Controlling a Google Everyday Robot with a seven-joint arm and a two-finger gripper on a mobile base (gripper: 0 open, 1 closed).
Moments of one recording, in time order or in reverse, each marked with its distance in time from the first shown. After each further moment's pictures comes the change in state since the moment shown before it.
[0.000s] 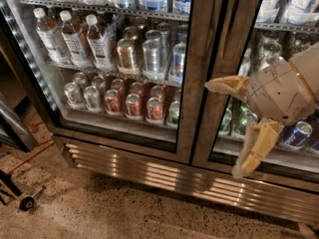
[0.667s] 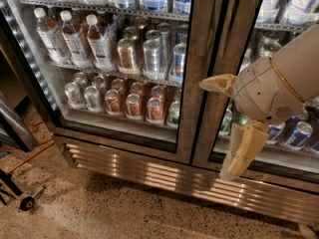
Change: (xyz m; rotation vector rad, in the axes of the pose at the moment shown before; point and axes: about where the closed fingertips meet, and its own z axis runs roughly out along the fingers) arm -0.009 0.000 0.008 0.044 0.170 0.011
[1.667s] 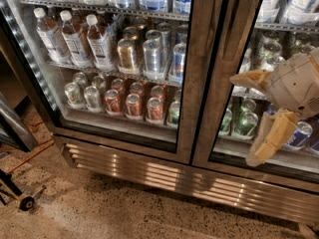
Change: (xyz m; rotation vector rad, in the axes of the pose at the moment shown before) arm 0.053 -0.022 -0.030 0.042 -0.051 0.119
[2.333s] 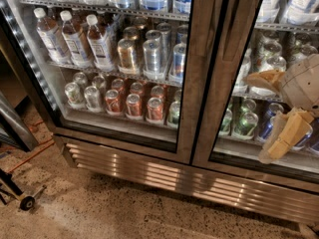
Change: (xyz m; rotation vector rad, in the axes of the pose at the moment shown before) arm 0.024 -0.008 -0.015 0.026 0.009 0.043
